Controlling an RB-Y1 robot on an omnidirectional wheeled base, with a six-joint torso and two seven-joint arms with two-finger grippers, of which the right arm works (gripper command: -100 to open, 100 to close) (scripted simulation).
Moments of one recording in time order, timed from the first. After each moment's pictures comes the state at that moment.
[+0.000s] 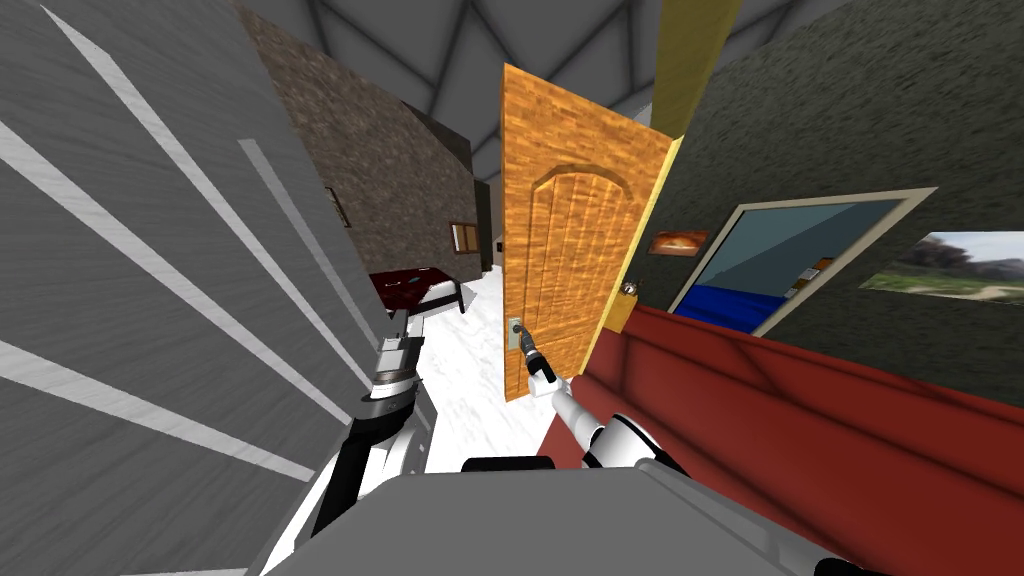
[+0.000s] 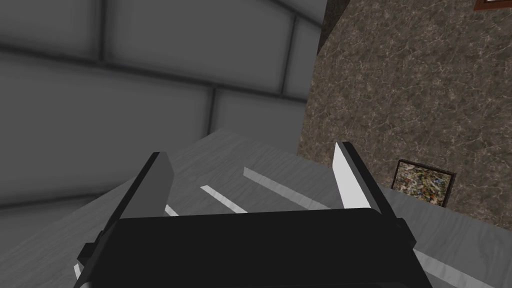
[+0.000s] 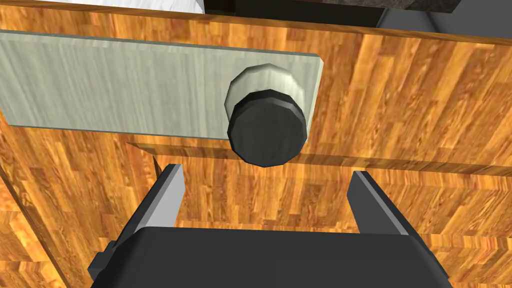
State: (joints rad) arm -0.50 -0.05 0.37 -0.66 -0.46 -0.50 0.20
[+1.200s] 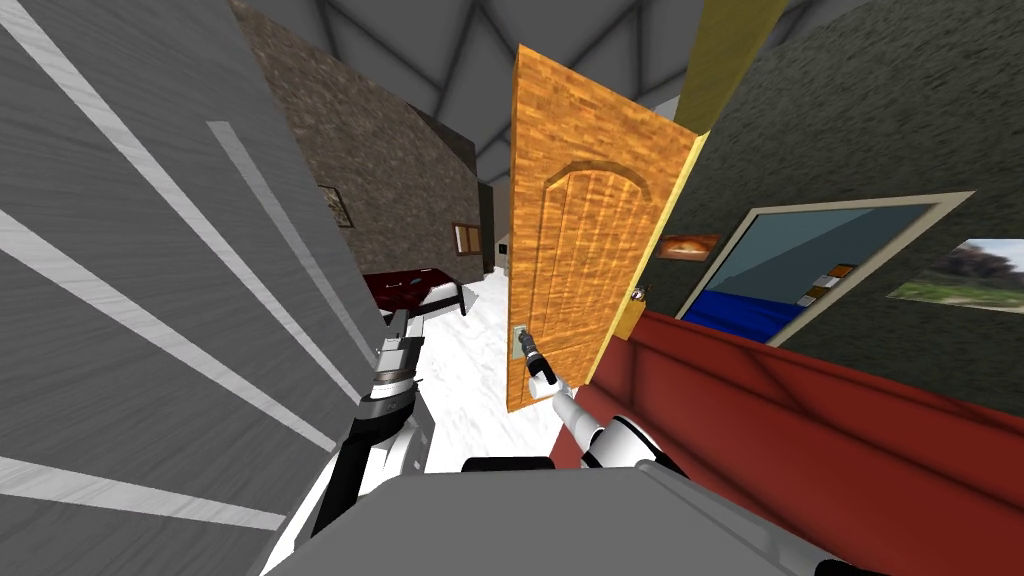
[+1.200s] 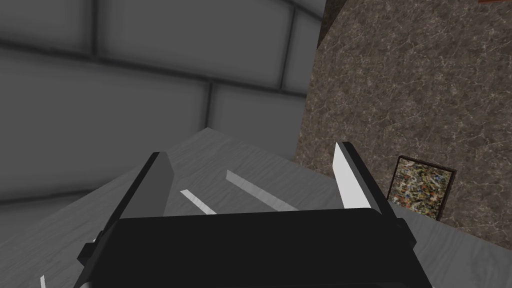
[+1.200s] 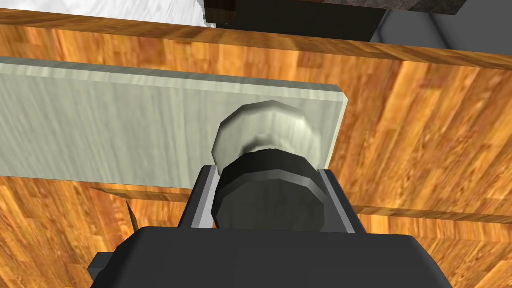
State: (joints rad) arm -0.49 -0.04 0.34 -0.63 -0.43 -0.50 0.20
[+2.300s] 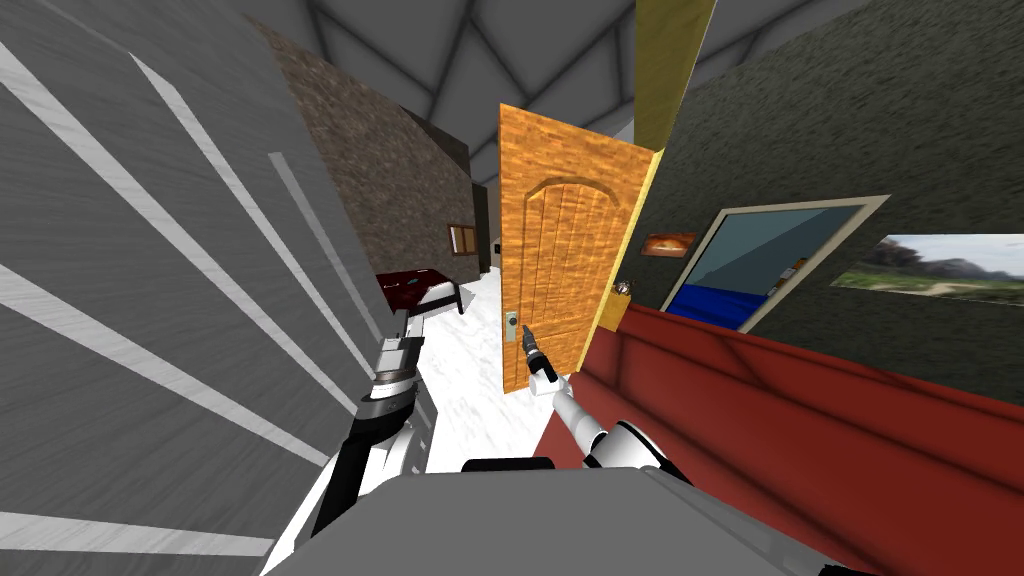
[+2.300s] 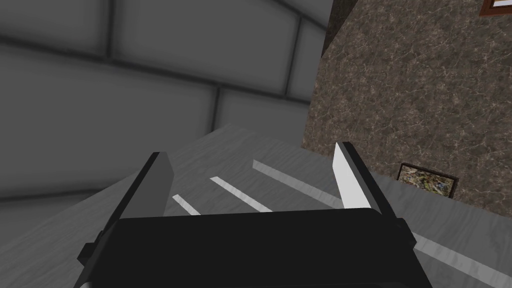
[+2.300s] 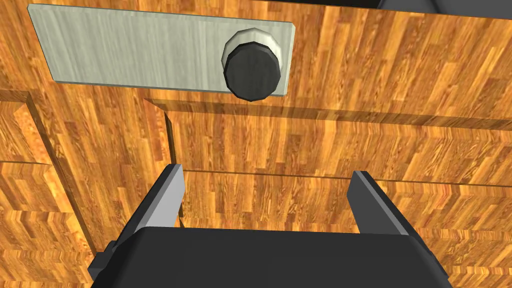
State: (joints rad) arm -0.47 -0.03 0.29 -0.72 -0.42 -0.45 0.21
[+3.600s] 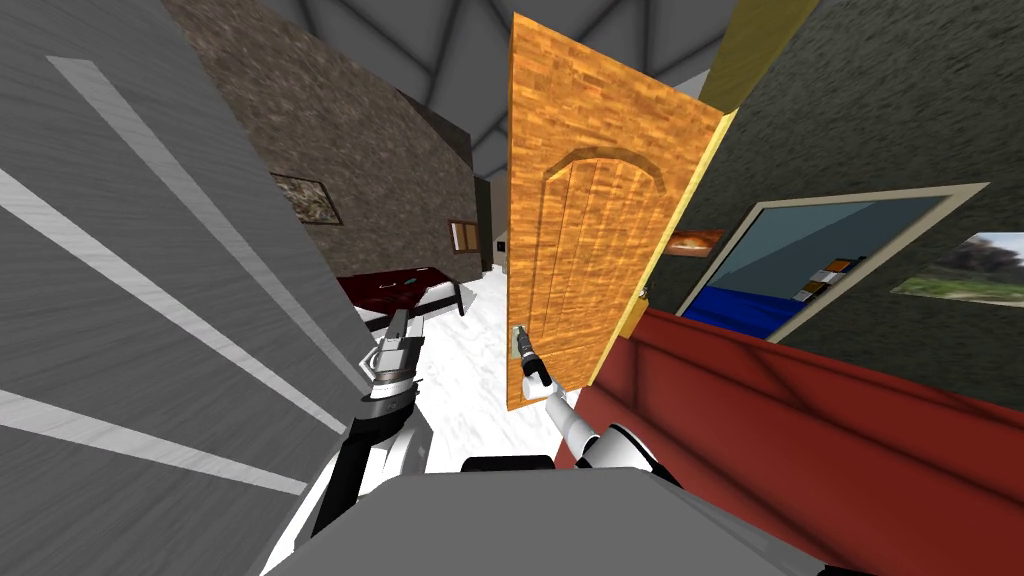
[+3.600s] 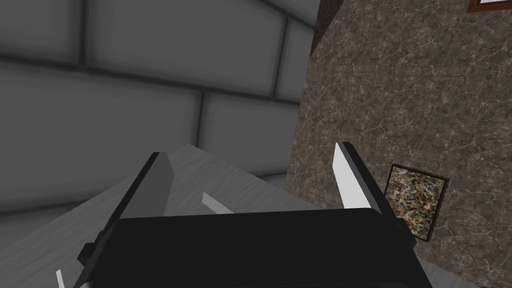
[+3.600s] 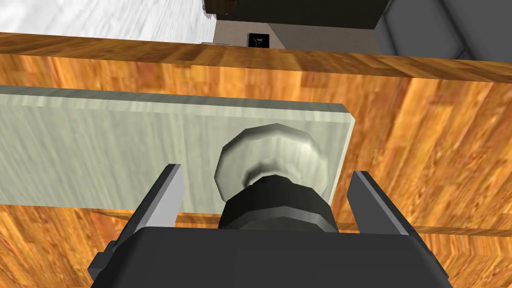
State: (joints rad) arm -0.46 0.04 0.26 -0.69 -0.42 -0.49 0.28
